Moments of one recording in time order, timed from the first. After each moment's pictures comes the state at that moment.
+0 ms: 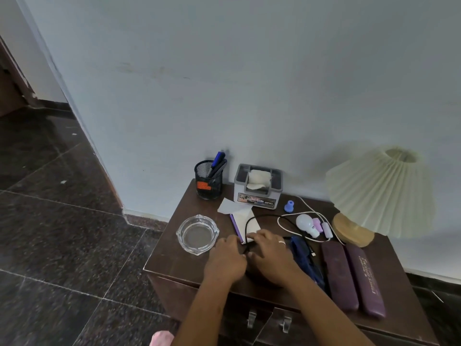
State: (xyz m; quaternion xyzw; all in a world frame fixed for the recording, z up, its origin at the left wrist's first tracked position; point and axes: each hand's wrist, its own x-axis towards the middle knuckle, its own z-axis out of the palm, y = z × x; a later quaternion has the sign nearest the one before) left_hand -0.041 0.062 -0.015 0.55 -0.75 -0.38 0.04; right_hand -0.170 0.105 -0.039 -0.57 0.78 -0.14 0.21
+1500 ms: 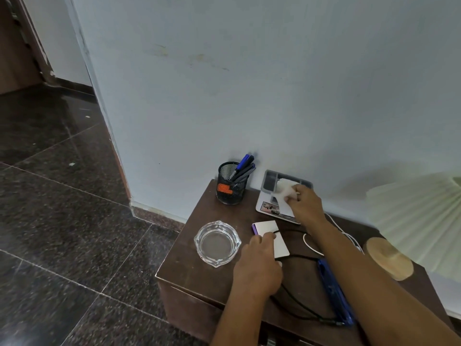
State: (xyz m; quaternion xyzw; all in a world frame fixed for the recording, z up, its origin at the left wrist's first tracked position) left_hand -0.047 0.048 -0.004 0.46 -0.80 -0.37 0.12; right_hand -0.225 -0.019 -0.001 -0.46 0.81 -0.34 0.12
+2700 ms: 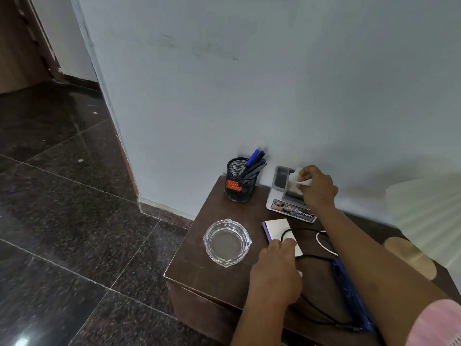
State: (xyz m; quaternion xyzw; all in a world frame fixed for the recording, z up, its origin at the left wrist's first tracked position) left_hand -0.050 0.053 0.001 0.43 -0.82 -0.36 0.07; right_hand -0.247 -0.060 -0.012 -0.46 0.83 -0.33 0.03
